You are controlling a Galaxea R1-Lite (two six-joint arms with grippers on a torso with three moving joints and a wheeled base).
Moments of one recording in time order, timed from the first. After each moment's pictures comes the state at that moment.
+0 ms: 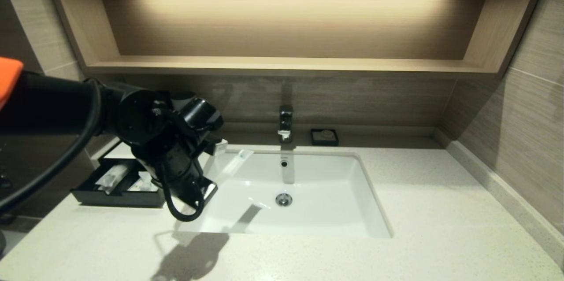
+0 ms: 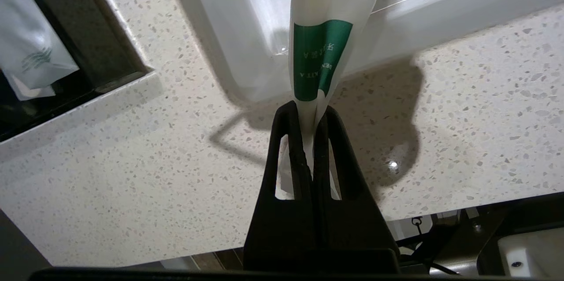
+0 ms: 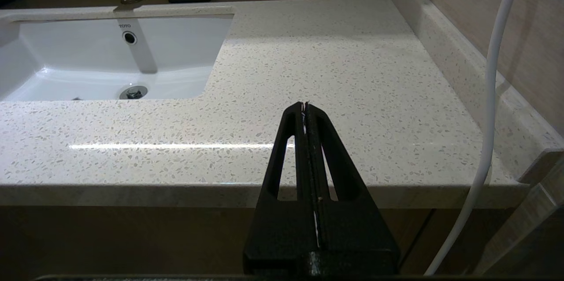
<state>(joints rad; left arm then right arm) -0.44 1.90 -1.43 0.76 0.13 0.07 0.00 0.00 0.00 -0.01 0.00 0.04</state>
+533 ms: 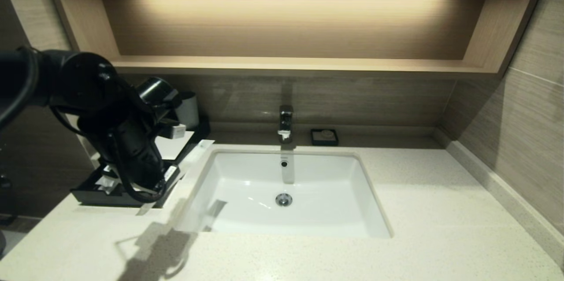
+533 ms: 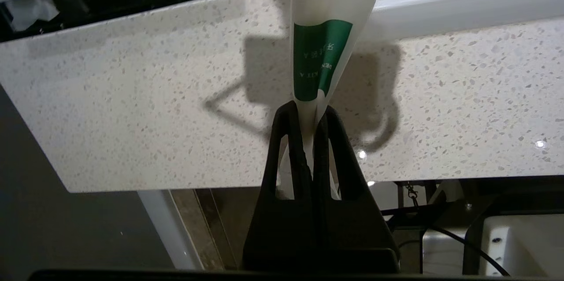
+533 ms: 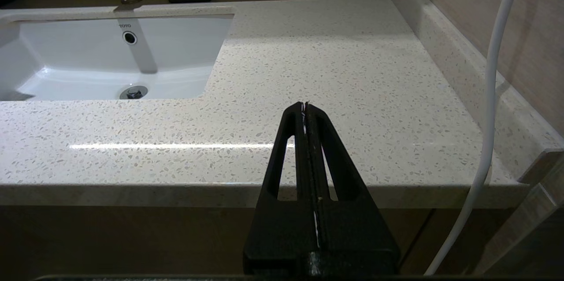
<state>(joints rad) -0.26 1.85 -1.55 1.00 0.13 0.01 0.00 0.00 0.00 -0.01 0.00 0.04</state>
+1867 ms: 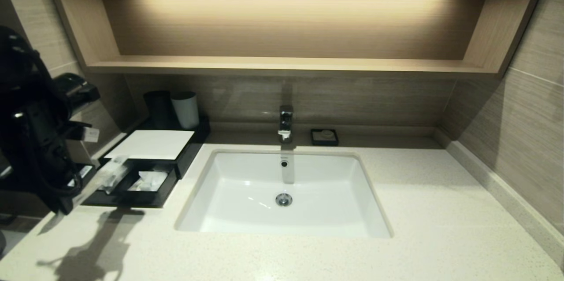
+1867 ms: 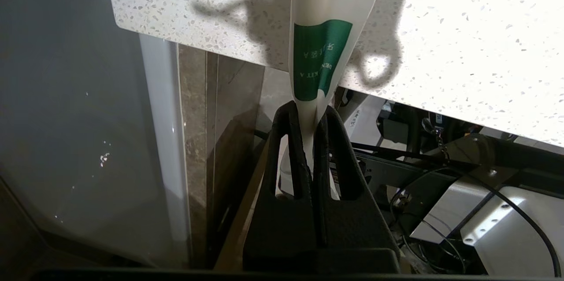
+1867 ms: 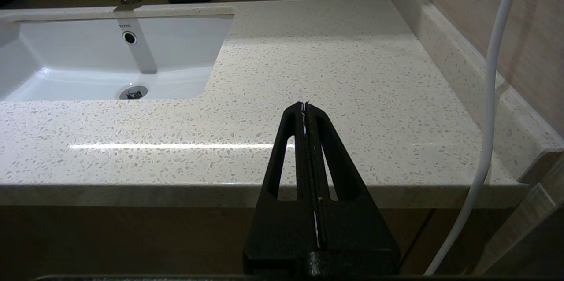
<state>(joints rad) 0.07 1.83 -1.66 1.32 0.19 -0.02 0.00 0.00 0.00 -0.01 0.00 0.04</state>
